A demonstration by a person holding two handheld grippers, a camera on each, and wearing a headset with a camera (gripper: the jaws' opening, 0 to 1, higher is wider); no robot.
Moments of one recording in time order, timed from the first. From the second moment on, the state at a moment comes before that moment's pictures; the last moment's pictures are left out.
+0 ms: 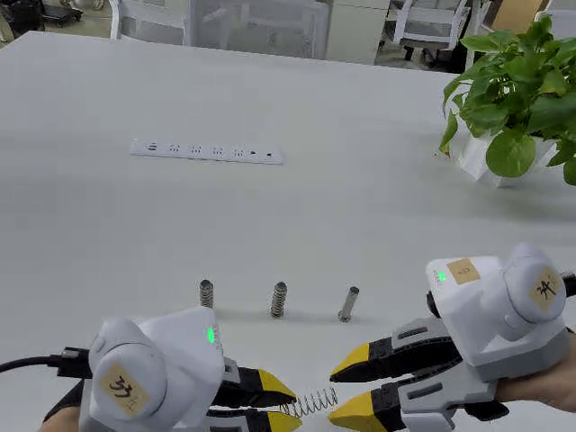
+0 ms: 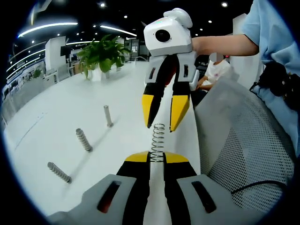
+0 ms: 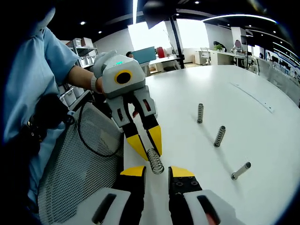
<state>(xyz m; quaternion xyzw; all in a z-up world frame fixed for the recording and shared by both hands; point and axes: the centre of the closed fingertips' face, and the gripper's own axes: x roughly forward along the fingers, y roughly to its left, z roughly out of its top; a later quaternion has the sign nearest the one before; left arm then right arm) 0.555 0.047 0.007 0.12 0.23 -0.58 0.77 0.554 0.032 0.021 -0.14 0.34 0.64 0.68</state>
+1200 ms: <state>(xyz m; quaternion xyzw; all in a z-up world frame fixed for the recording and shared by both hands) 0.555 0.040 0.004 0.11 0.24 -0.58 0.77 0.553 0.044 0.029 -0.24 0.30 0.65 0.66</state>
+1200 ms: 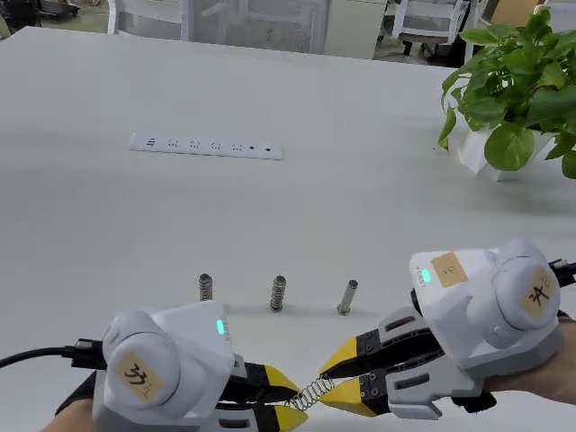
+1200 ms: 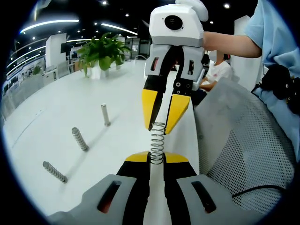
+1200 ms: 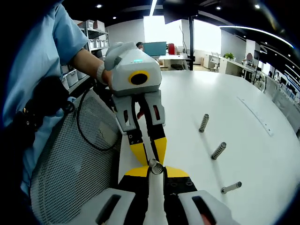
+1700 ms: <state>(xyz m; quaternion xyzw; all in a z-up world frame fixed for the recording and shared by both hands) 0.552 0.035 0.002 0.11 0.25 -0.58 0.77 0.550 0.044 0.030 -0.27 0.29 0.65 0.65</state>
